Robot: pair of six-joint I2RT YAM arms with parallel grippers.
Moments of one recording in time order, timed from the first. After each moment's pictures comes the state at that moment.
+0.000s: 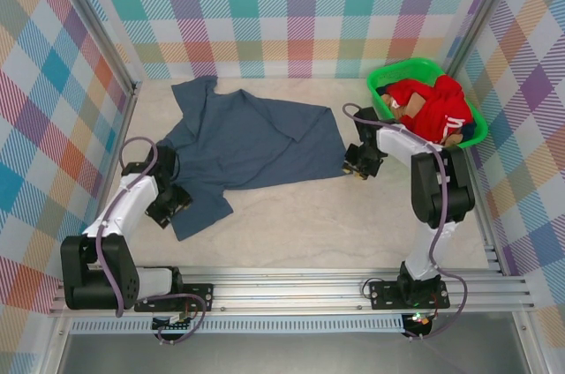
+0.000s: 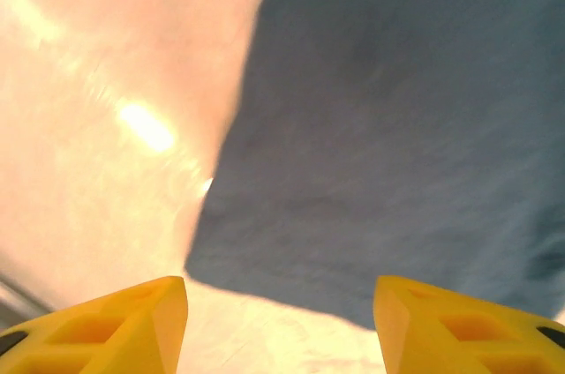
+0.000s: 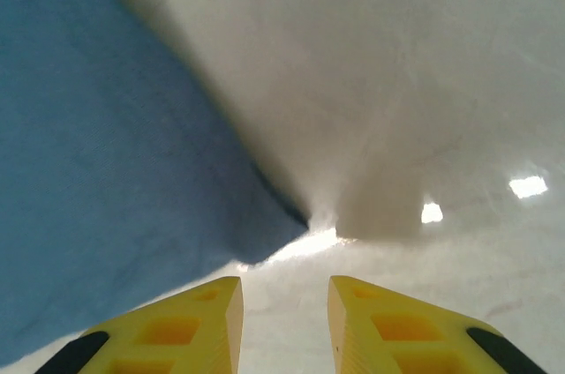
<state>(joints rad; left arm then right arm) 0.01 1.26 0.82 -1.05 -0.06 -0.84 0.26 1.90 1.28 -0.80 -0.14 0.68</state>
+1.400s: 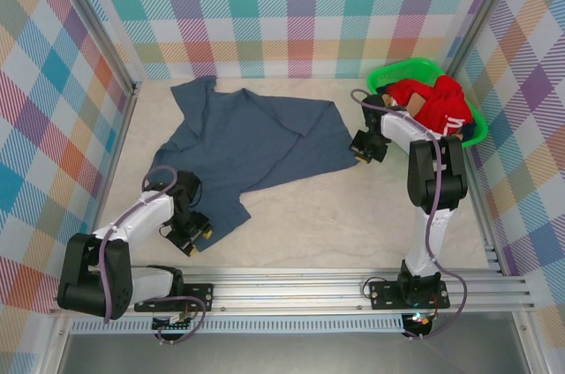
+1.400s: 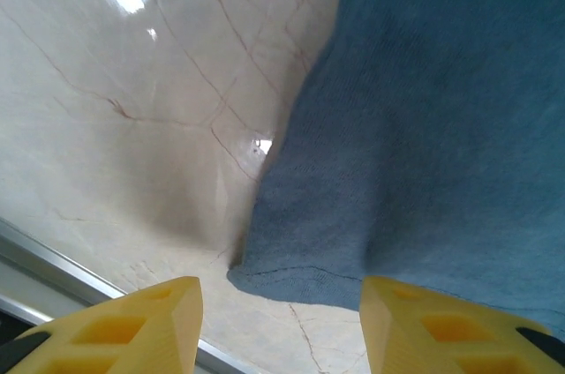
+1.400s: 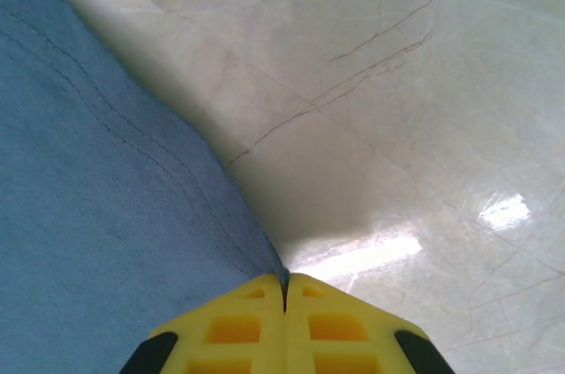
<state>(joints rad) -0.19 1.25 0.61 -1.00 0.15 -1.12 0.18 2.01 1.47 -0.84 -0.07 0.66</state>
